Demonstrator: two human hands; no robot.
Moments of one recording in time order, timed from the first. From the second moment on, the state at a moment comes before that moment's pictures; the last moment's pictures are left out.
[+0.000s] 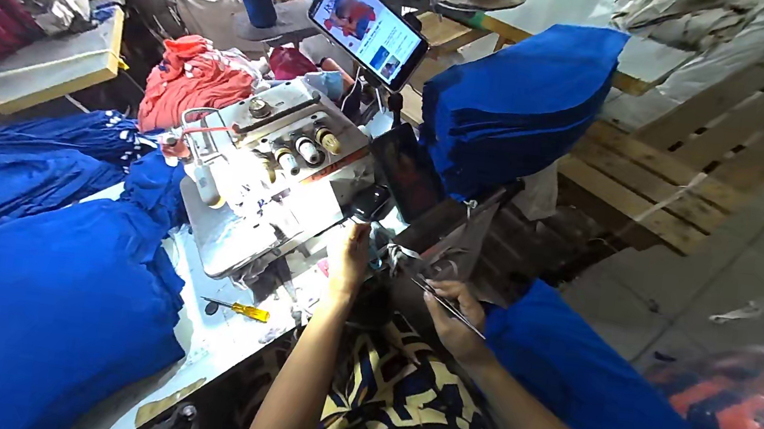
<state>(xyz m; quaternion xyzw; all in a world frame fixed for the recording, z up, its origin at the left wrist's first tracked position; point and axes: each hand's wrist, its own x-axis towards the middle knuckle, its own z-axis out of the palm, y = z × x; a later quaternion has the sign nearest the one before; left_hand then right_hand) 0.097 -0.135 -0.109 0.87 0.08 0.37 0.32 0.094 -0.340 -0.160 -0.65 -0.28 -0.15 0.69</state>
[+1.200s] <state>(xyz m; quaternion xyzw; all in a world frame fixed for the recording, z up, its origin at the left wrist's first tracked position) -0.020 -0.187 -0.116 0.87 -0.09 0.45 0.19 0.105 -0.317 -0.055 -0.68 -0.12 0.16 0.70</state>
